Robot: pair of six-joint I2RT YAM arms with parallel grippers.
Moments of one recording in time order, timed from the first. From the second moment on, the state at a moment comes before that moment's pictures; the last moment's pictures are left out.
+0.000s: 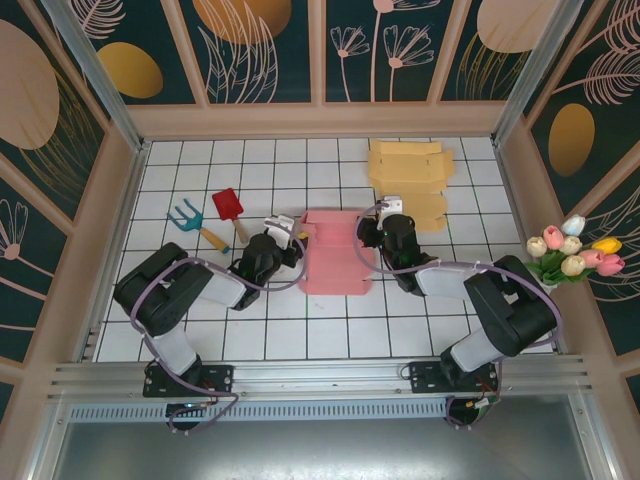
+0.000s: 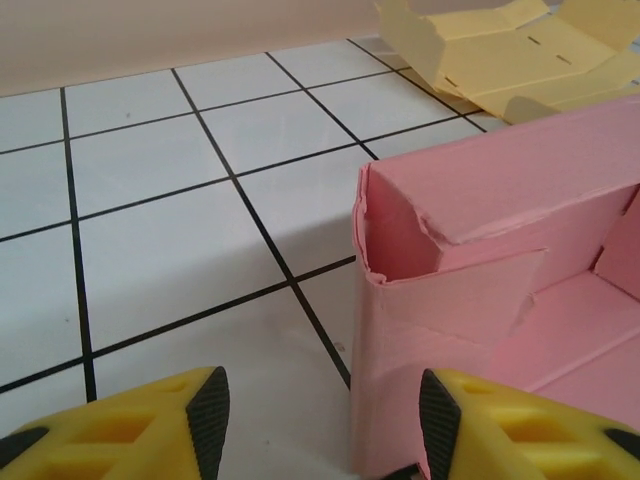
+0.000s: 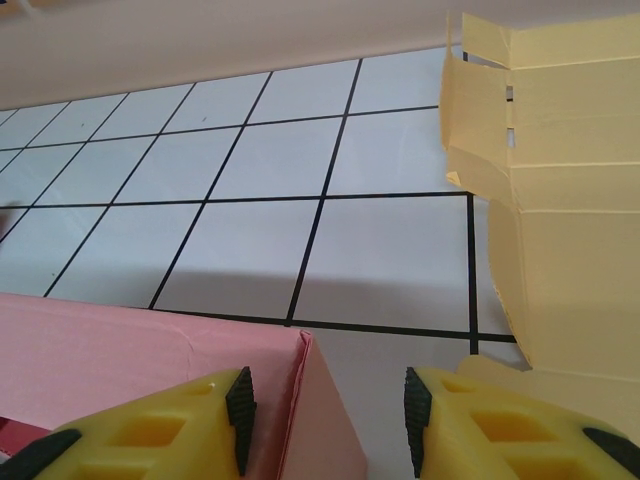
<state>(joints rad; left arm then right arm) -0.66 1.76 0.50 0.93 -0.16 -0.09 0.56 1.52 0.53 0.60 0.18 0.33</state>
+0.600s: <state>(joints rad) -0.64 1.91 0.65 0.96 -0.02 -0.09 0.55 1.55 0.54 0.63 0.15 0.32</state>
